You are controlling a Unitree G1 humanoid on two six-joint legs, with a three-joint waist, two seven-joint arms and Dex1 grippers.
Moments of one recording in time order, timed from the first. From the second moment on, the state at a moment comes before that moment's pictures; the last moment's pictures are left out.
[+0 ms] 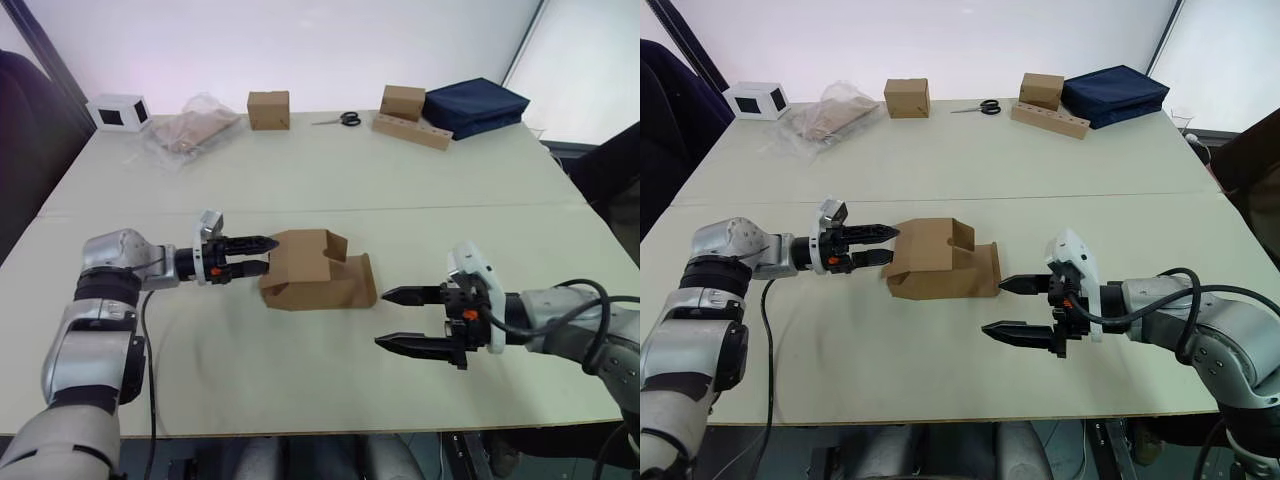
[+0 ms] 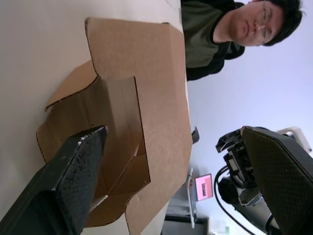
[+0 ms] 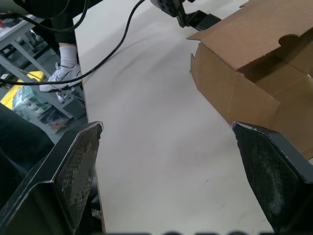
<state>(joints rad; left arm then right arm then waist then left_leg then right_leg) -0.93 0.60 -0.01 0.83 -0.68 1.36 -1.21 -0.23 -0.89 -0.12 -0.59 1.00 0.99 0.82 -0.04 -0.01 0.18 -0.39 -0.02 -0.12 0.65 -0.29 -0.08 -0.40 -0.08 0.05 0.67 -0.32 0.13</state>
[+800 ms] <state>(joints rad) -1.01 0.46 -0.01 0.99 -0.56 1.24 -1.28 -0.18 -0.86 -0.12 -0.60 1.01 0.99 0.76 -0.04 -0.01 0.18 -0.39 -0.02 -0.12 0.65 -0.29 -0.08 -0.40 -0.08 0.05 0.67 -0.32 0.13</state>
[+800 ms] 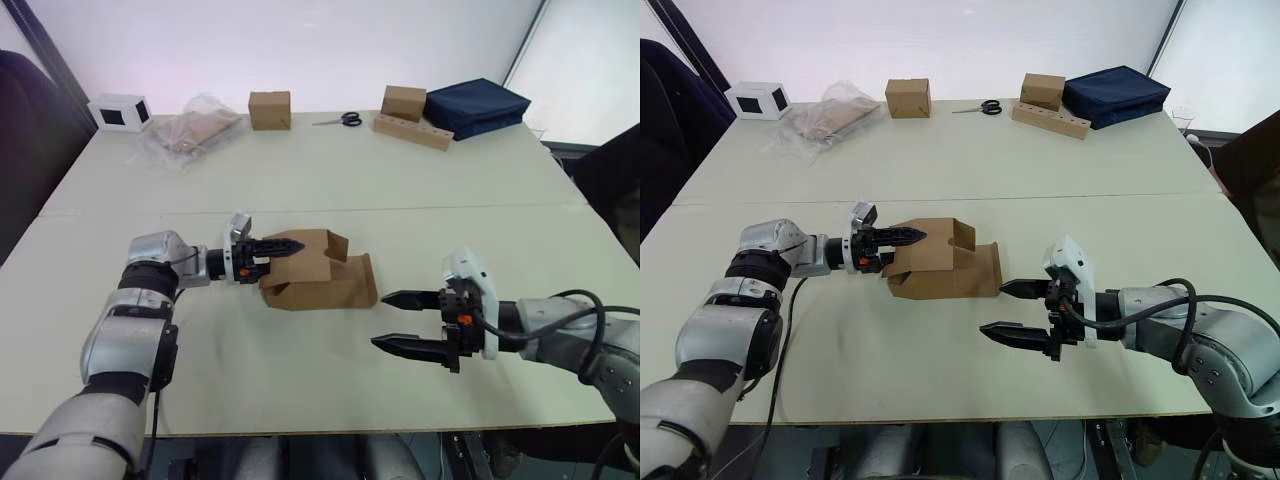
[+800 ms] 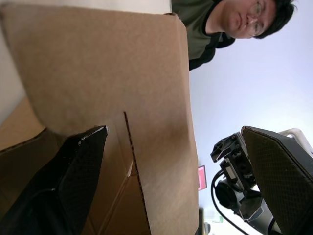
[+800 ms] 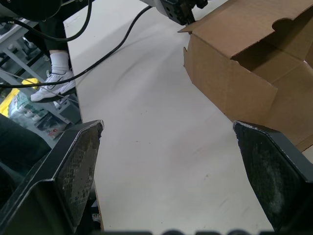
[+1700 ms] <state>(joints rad) -0.86 0.43 0.07 0.67 -0.58 1.14 -1.28 -0.18 -0.80 -0.15 -0.57 1.01 0.96 0.71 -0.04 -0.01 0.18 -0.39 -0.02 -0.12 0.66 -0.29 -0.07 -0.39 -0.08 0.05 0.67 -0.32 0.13</state>
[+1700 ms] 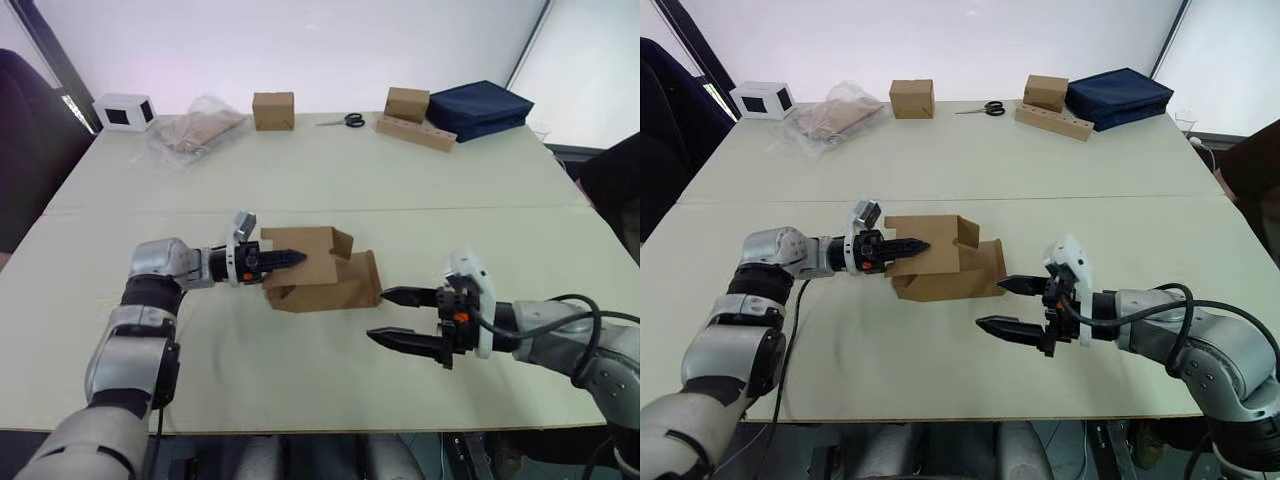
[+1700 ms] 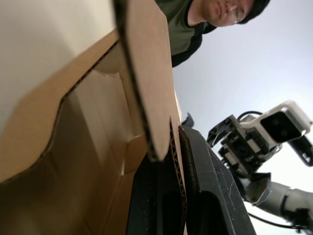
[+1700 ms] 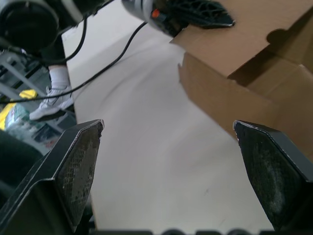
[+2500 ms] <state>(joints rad) -0.93 0.63 0.14 0.15 -0.70 0.84 -1.34 -0.68 -0.60 -0.34 -0.31 1.23 0.84 0.45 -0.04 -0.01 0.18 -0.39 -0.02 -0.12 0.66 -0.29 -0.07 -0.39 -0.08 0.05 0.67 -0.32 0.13</state>
